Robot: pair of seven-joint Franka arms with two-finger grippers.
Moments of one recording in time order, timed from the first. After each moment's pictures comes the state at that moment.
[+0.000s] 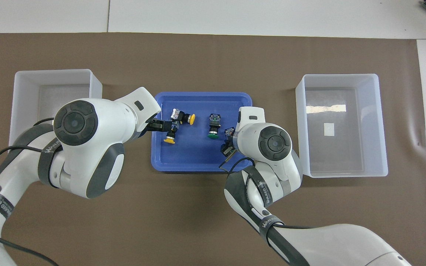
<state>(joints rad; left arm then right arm) -0.34 0.10 -0.10 -2.03 -0.03 2.36 -0.22 0.51 0.35 0.01 -2.04 0.09 2.62 -0.29</state>
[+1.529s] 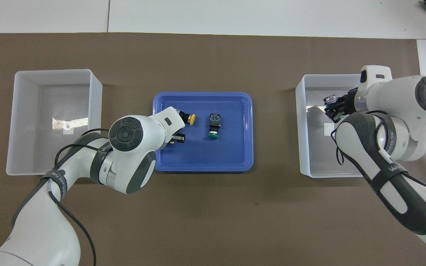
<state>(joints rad) -0.41 0.29 -0.10 -2.09 -0.03 2.56 -0.24 0.02 0.28 -0.02 -1.98 0.09 2.45 -0.80</state>
